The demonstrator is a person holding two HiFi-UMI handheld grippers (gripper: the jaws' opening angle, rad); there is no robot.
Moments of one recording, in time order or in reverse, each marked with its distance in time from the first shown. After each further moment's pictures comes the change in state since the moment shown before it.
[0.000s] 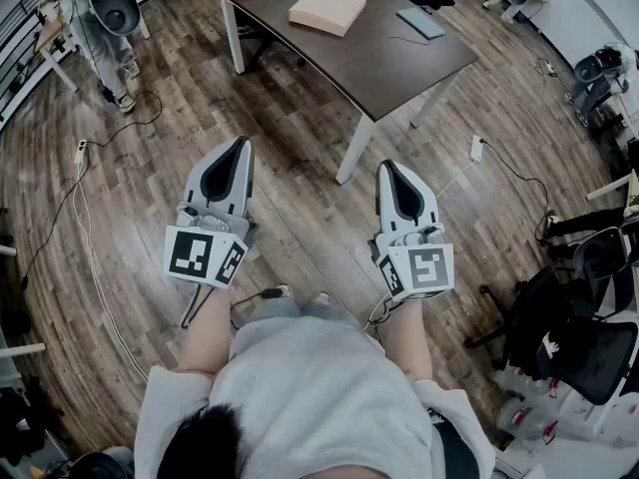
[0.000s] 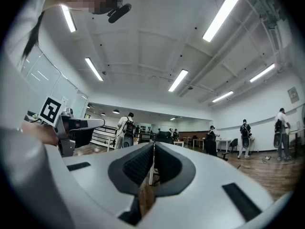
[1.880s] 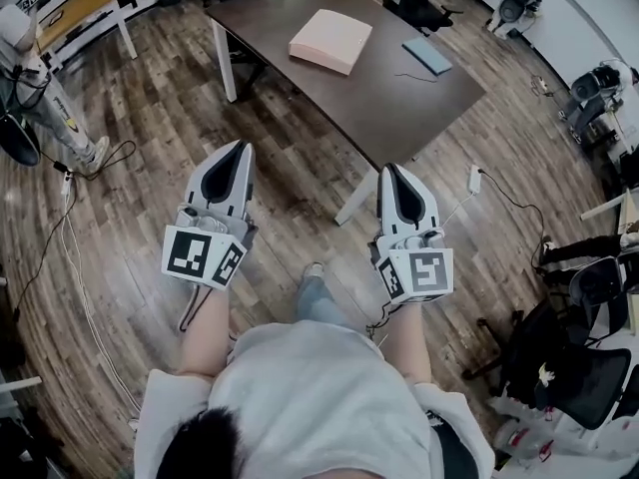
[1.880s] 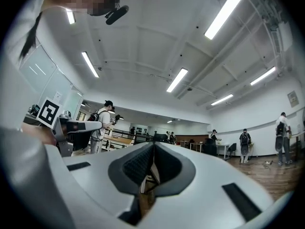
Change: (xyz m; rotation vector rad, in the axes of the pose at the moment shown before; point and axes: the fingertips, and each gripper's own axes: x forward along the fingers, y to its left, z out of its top) left arm 0.147 0.142 -0.052 -0.048 -0.044 -0.033; right arm 0.199 -0.040 -0.023 -0.034 -0.034 -0.039
